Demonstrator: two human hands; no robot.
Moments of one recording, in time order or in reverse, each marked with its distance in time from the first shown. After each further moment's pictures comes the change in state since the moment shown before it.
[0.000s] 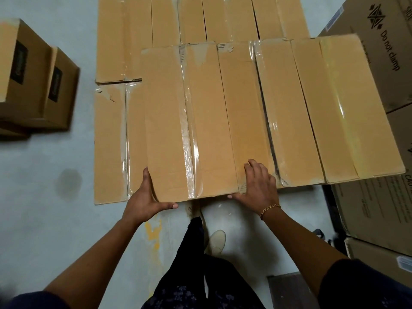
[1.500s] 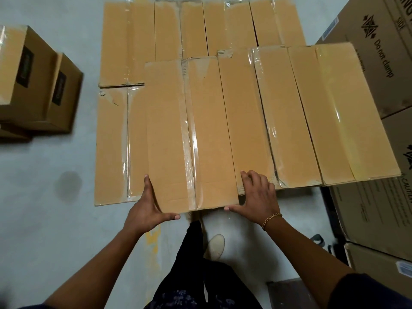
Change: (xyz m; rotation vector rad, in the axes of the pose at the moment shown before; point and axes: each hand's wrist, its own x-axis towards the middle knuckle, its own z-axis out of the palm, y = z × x) left_hand -0.024 -0.003 0.014 0.072 -0.028 -0.053; right_hand -0.022 0.007 0.009 0.000 -0.029 -0.067
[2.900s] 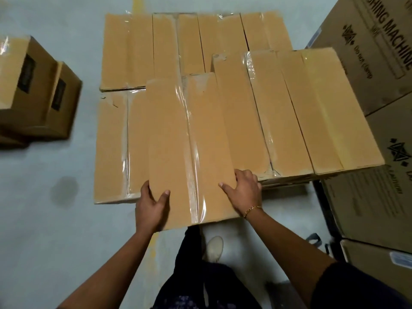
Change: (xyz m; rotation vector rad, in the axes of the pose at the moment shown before) left_hand -0.036 0.011 0.034 -0.383 0.340 -0.154; right_hand -0.015 -0.044 0.005 0.390 0.040 0.281
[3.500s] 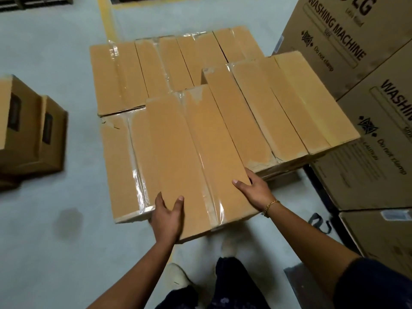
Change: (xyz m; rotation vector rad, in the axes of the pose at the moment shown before) left_hand -0.016 -0.005 -0.070 -0.057 -0.075 0.056; right_hand -0.066 -0.050 -0.018 0.662 -0.074 0.187
